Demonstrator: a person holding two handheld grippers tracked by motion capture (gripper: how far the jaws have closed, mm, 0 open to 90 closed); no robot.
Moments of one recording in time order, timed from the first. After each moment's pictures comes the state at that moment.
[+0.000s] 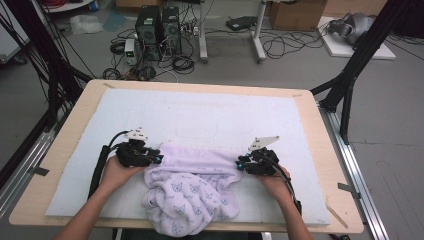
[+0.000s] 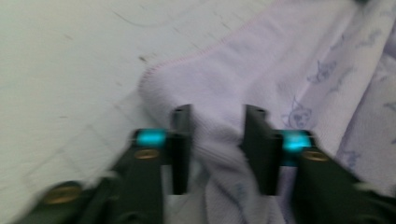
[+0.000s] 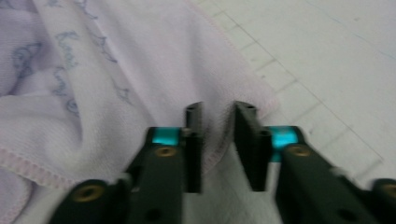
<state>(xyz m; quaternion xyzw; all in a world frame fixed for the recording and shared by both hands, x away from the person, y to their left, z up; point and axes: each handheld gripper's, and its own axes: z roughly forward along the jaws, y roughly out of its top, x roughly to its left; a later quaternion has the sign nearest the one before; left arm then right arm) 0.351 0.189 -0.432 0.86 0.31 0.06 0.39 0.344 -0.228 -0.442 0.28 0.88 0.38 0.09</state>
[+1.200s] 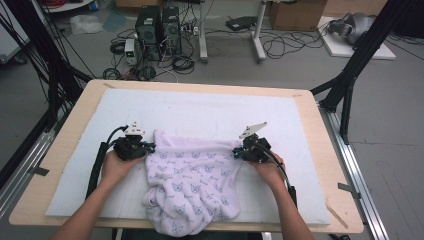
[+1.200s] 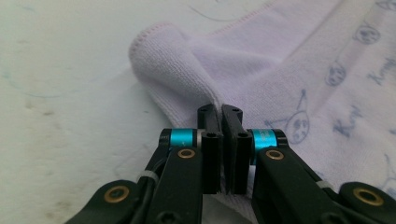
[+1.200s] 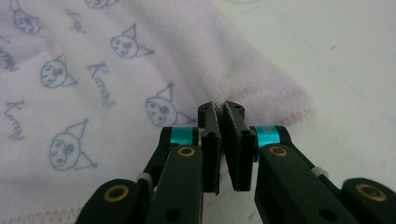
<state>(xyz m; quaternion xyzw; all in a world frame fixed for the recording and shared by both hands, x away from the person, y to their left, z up) 0.373 0.210 -0.432 0.83 0.37 0.15 0.38 0.380 -0.209 -0.430 0.28 0.89 0.33 0.10</state>
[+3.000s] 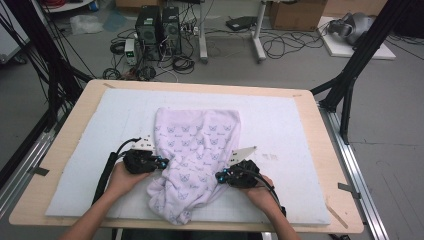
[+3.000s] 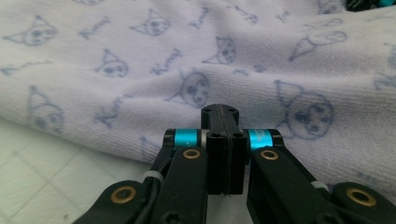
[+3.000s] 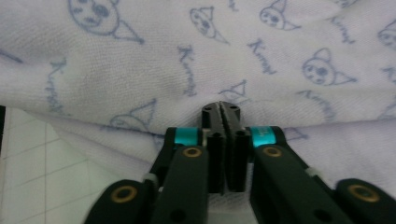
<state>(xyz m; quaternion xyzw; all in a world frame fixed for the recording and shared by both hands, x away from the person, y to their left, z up) 0.336 0.180 -0.436 0.86 0.28 0.08 0.42 0.311 -0.173 -0.439 0.19 0.90 0.39 0.04</state>
